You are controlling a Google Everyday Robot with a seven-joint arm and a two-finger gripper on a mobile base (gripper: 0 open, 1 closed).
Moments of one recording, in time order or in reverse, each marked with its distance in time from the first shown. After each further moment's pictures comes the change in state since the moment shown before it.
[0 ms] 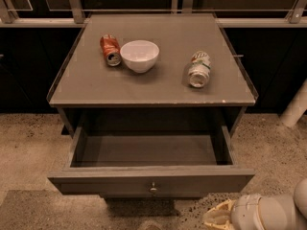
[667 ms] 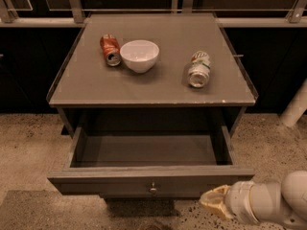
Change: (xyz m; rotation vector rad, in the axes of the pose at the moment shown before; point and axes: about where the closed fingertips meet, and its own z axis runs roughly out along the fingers) arm -0.001 -0.056 0.023 0.104 -0.050 0.058
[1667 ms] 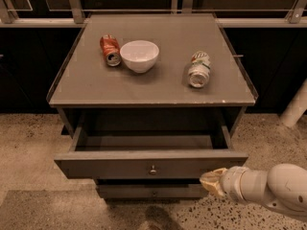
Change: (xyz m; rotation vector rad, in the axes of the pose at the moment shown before) arm -0.010 -0.078 0.031 0.185 -0.052 0.066
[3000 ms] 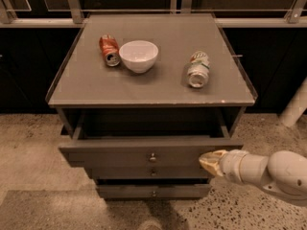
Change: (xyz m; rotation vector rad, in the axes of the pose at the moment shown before) arm -0.038 -0.046 0.010 0.052 -0.131 -0.014
